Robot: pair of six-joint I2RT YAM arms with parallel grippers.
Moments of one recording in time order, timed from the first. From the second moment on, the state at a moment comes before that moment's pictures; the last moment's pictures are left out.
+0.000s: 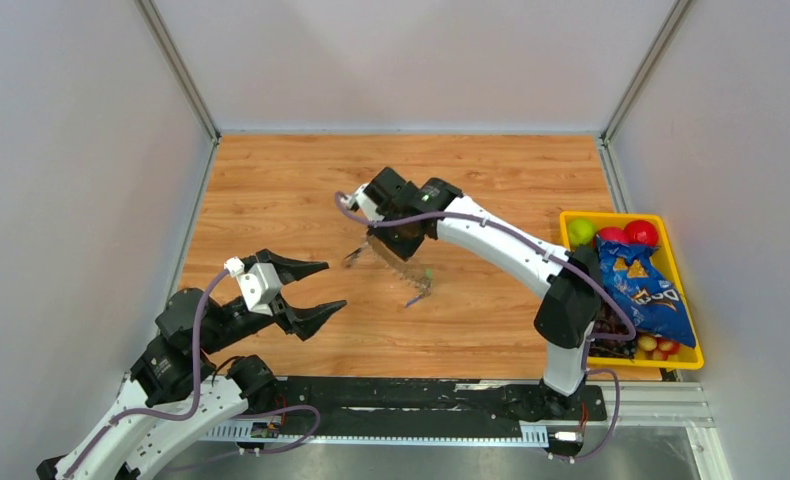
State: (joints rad) left arm -0.79 0.32 0.74 -0.35 0.28 0.03; right arm 0.92 1.85 1.78 -1.03 0.04 -0.10
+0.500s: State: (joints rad) left arm -0.79 0.31 0.74 -0.35 0.28 0.03; right arm 0.91 1.87 1.81 -1.09 0.06 -0.10
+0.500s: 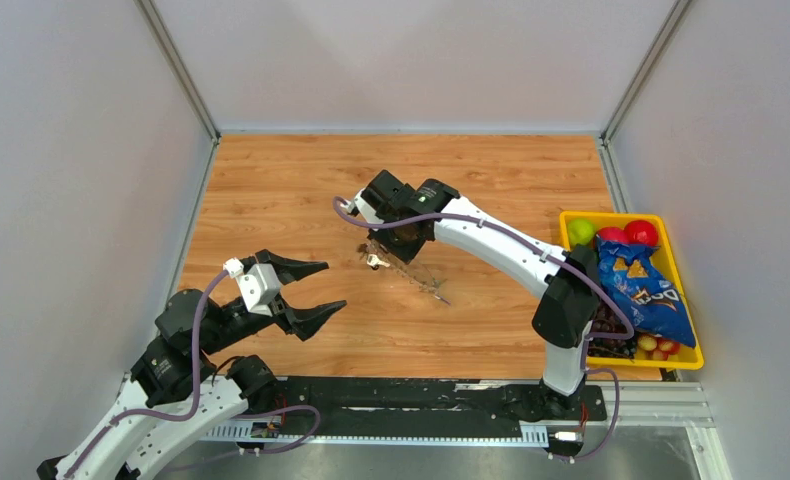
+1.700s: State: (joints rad) left arm -0.79 0.28 0.71 -0.34 0.20 0.03; right arm 0.76 1.75 1.57 -0.67 -0.37 0.13
